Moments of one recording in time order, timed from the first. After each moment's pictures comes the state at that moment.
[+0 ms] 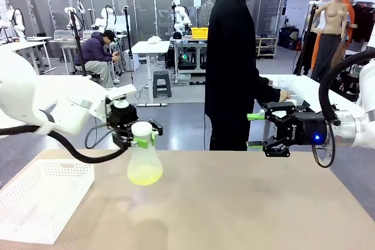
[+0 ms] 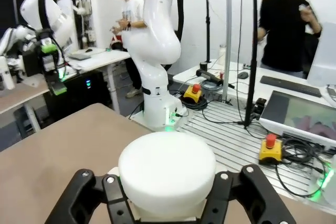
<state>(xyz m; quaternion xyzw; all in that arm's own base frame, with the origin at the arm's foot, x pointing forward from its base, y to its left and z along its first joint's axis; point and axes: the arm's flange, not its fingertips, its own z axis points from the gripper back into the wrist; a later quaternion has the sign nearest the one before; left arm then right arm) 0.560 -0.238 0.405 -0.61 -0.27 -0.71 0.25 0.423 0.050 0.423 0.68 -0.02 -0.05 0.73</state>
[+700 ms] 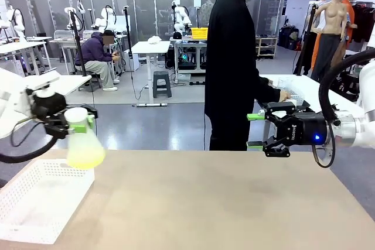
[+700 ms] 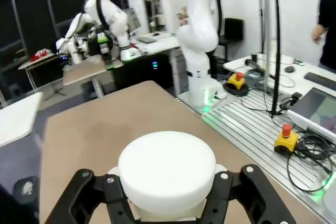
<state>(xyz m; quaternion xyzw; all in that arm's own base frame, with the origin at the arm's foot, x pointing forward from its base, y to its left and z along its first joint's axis) 0.538 -0.024 0.434 -0.52 -0.40 -0.67 0.36 0.423 0.050 0.423 0.68 -0.02 -0.05 0.73</state>
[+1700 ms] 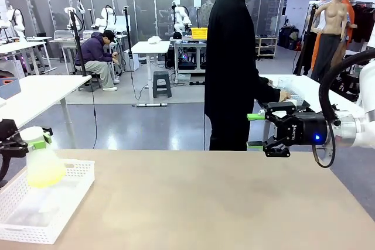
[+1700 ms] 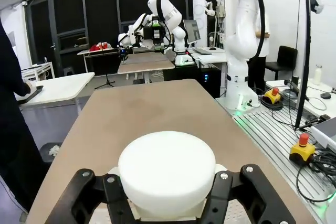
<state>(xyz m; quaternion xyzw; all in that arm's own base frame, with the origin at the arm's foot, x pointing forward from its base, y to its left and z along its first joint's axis) 0.513 0.104 0.350 -0.51 -0.48 -0.56 0.45 0.422 0.050 0.423 0.68 -0.02 -0.05 0.73</state>
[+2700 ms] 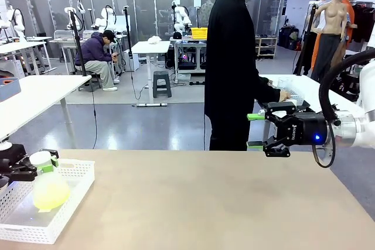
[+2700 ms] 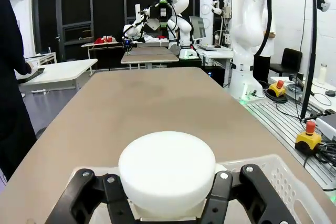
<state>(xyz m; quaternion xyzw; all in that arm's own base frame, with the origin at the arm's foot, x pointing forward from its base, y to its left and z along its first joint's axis) 0.514 0.108 0.270 -0.51 -0.47 -0.54 0.47 0.422 0.050 0.423 0.68 -0.02 -0.05 0.73</state>
